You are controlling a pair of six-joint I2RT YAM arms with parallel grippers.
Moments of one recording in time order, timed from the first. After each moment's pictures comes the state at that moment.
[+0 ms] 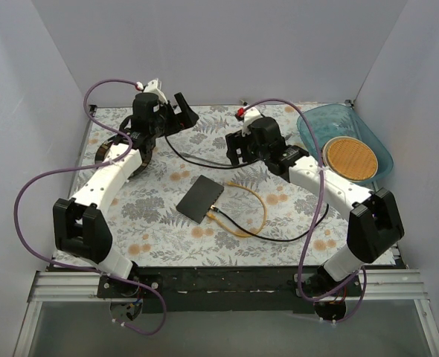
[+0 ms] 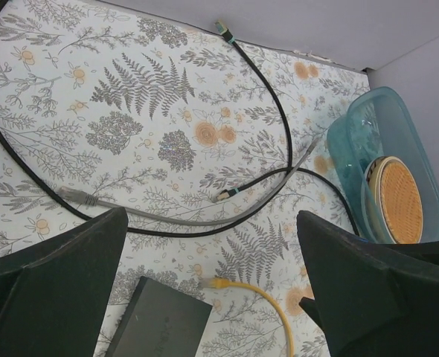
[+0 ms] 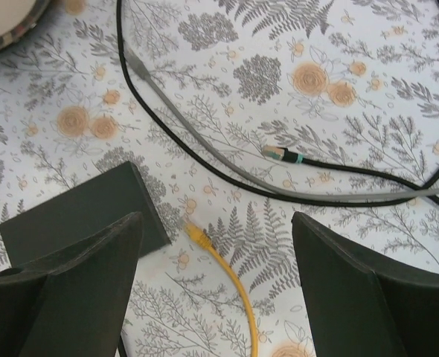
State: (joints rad) left arm -0.30 1.55 1.39 -0.22 0.10 -0.55; right arm 0.66 1.55 1.21 -0.18 0.03 0.10
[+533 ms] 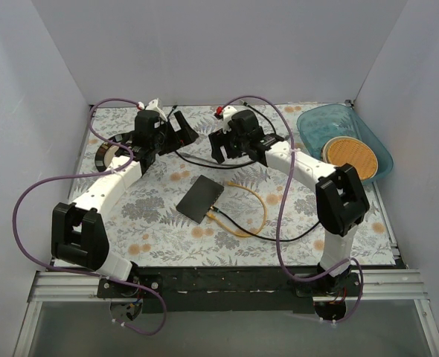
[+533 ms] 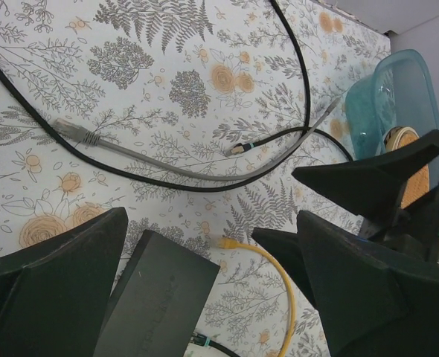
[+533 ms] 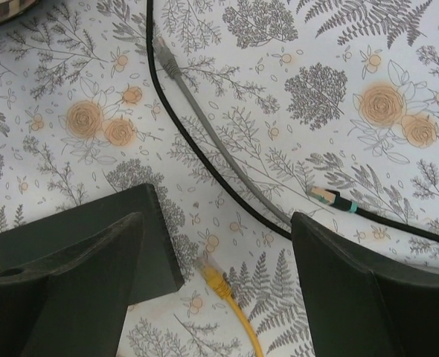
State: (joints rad) left arm -0.30 1.49 1.18 -0.17 0.14 -0.62; right arm 0.65 1.84 1.46 -0.22 -0.11 0.05
